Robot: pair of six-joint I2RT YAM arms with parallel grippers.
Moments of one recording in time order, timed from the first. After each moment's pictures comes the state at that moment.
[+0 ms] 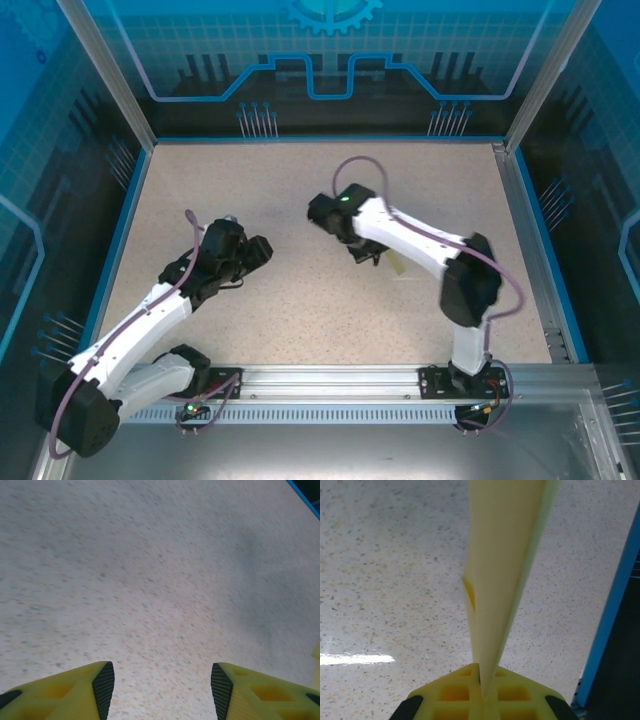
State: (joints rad) left arm -0.42 0.97 0.72 -0.55 -0.08 -0.93; right arm 0.84 1.96 1.74 -1.55 0.57 0.60
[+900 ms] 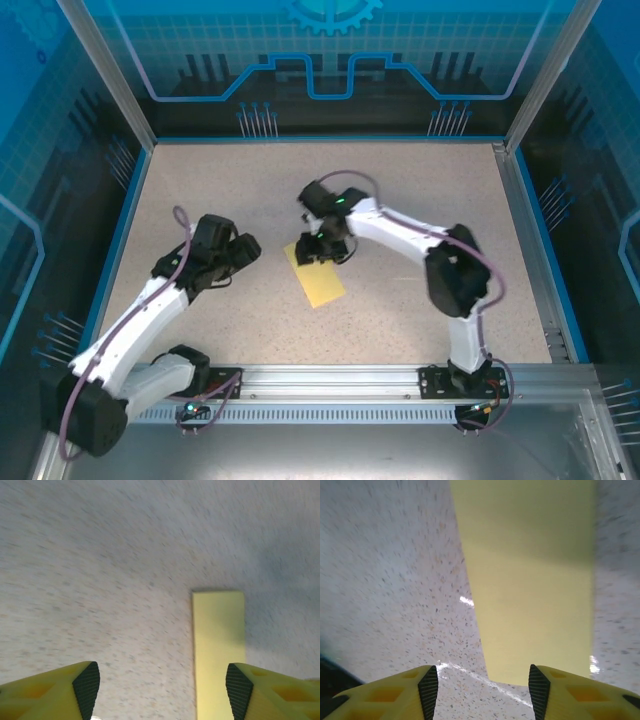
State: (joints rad) left arm -0.33 1.05 0.78 -0.63 -0.02 -0.89; right arm 0.73 1.94 1.60 -0.93 -0.29 0.55
